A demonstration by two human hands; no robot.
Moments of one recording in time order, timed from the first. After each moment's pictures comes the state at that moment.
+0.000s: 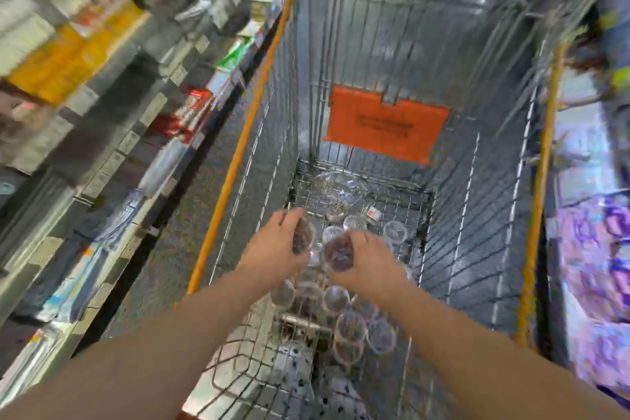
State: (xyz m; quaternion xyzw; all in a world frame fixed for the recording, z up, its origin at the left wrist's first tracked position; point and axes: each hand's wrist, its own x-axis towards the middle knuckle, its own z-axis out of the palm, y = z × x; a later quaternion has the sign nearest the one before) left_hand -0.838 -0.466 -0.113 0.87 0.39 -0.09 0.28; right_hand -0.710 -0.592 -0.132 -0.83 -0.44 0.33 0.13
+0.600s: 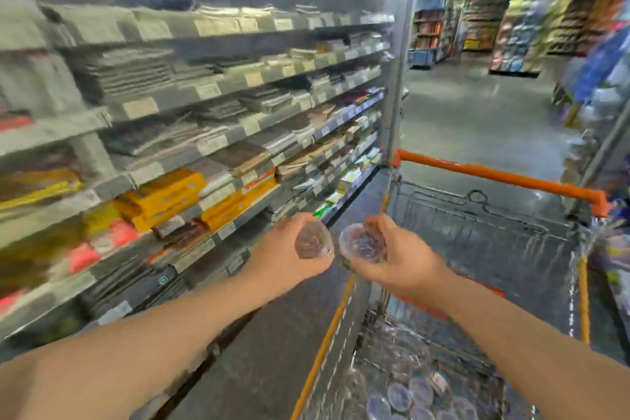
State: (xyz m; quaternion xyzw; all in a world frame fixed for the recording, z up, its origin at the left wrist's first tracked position) left_hand -0.954 -0.419 0.157 0.85 0.40 0.23 0.26; right_hand -0.773 -0.510 0.164 -0.72 -0.62 0.15 0.27
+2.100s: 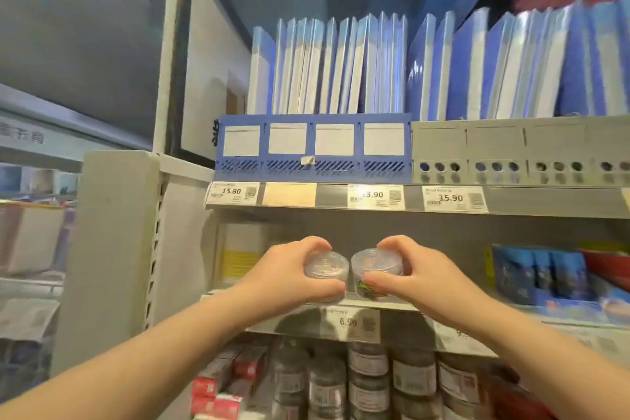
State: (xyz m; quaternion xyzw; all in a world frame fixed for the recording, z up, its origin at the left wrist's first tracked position) left_hand -1.758 -0.357 0.455 0.58 0.72 0.35 -0.13; right_hand -1.590 -0.232 0.454 -0.21 -0.89 0.16 0.37
